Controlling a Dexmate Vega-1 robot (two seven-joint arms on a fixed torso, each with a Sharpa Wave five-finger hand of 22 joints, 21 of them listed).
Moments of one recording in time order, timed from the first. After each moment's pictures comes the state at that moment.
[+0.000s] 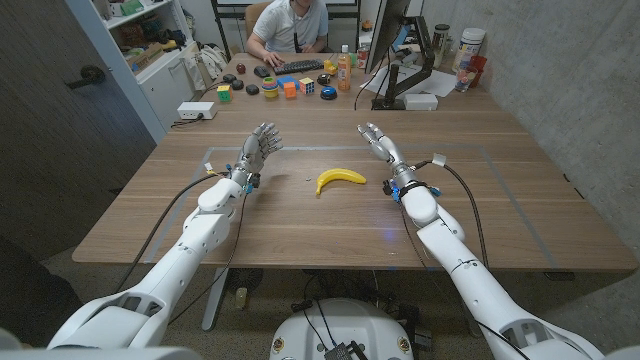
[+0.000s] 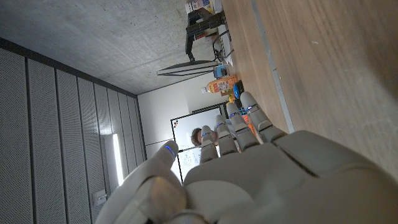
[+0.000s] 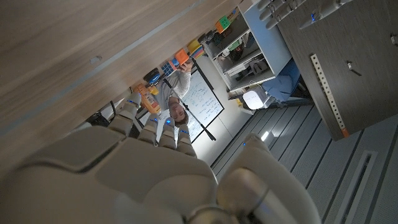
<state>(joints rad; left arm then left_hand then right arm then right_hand) 0.80 0.37 0.23 -1.18 -0.52 -0.23 -0.16 0.08 0.09 0.42 0.17 0.31 0.10 -0.10 0.20 0.20 0.17 -0.04 0.21 0.23 0.18 -0.02 0.38 0.22 0.04 0.01 0.88 0.18 -0.92 -0.17 -0.27 -1.44 -0.42 0.20 -0.10 0.20 -0.04 0.20 0.01 0.27 0.00 -0.01 0.21 0.19 0.01 0.06 0.21 0.19 -0.01 0.09 0.20 0.17 0.07 0.21 0.35 0.18</state>
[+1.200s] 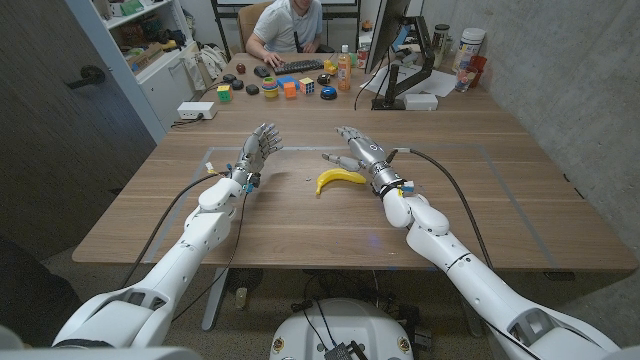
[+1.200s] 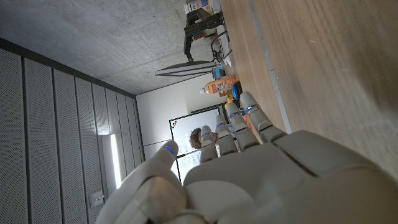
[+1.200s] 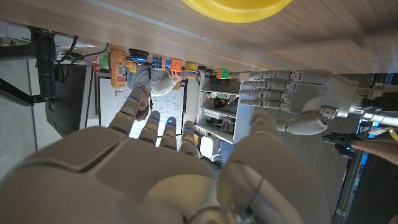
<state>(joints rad) 0.78 0.35 0.23 -1.14 -0.51 -0.23 -0.18 0.08 0.09 0.42 0.17 0.31 0.10 -0.10 0.20 0.20 0.17 -0.04 0.21 0.23 0.18 -0.02 0.38 0.22 0.04 0.01 0.88 0.18 -0.87 -0.29 -0.51 -1.54 -0.99 0.01 -0.19 0.37 -0.05 0.21 -0.10 0.34 0.04 -0.04 0.21 0.19 0.00 -0.02 0.21 0.19 0.02 0.05 0.19 0.17 0.14 0.21 0.31 0.18</state>
